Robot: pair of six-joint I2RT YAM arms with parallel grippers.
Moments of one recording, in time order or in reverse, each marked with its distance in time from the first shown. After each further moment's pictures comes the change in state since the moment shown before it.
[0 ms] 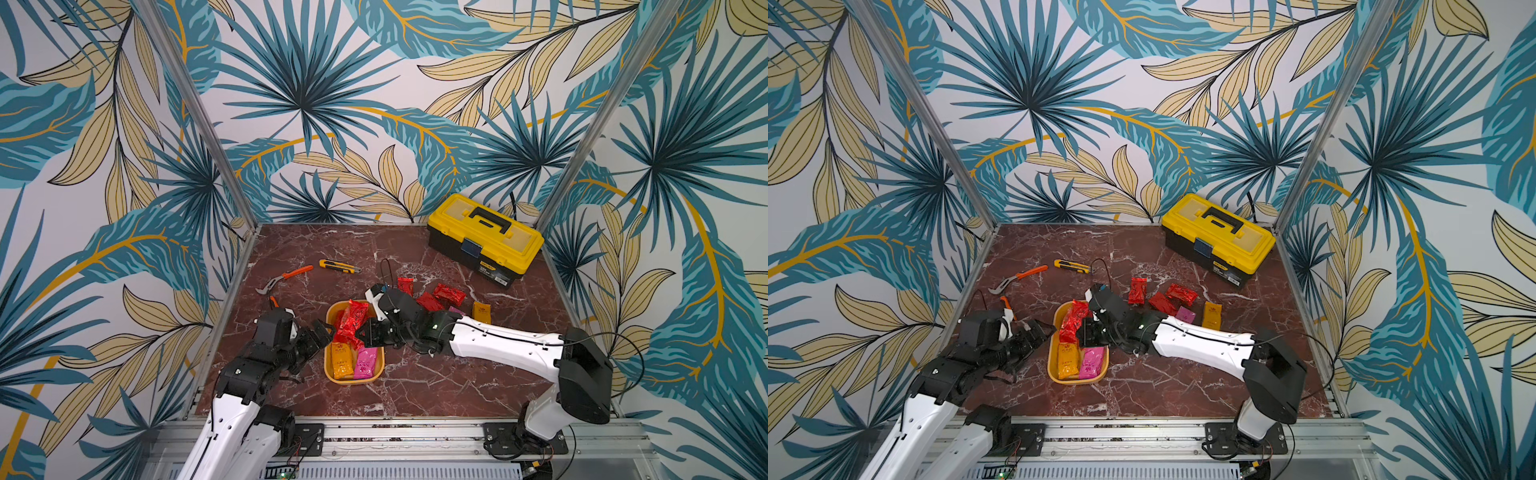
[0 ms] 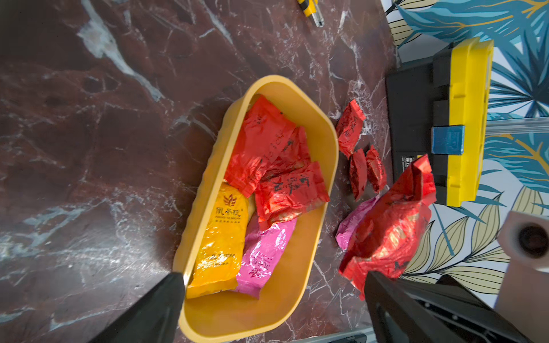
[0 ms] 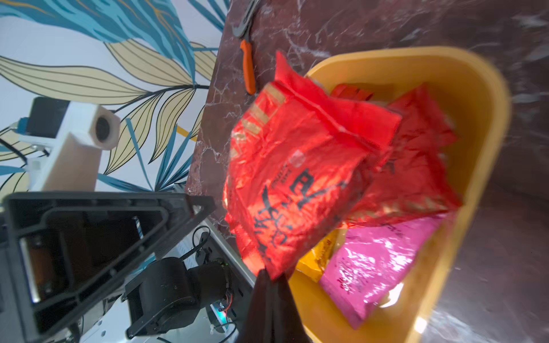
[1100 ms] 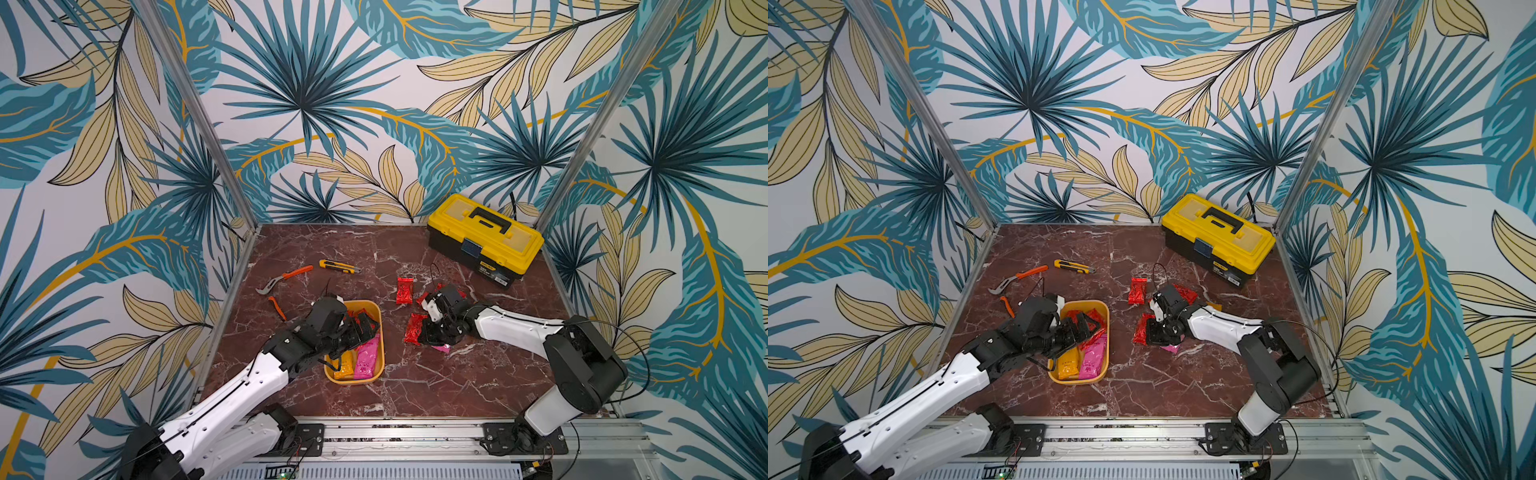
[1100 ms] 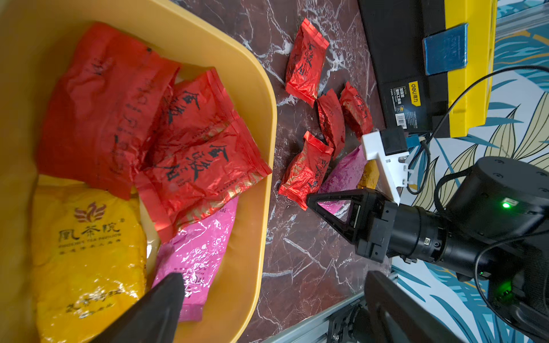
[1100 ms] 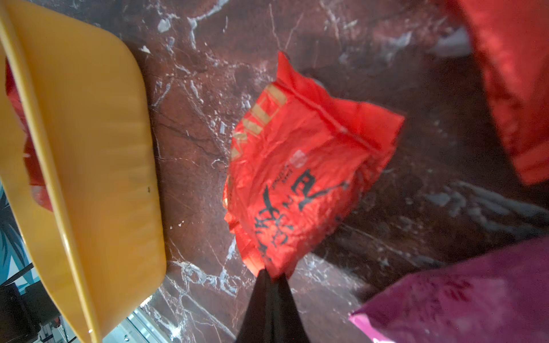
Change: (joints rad) left arm -0.418 0.265 0.006 0.299 -0.148 -0.112; right arm -0.406 0.049 -0.288 -0.130 -0.189 -0.298
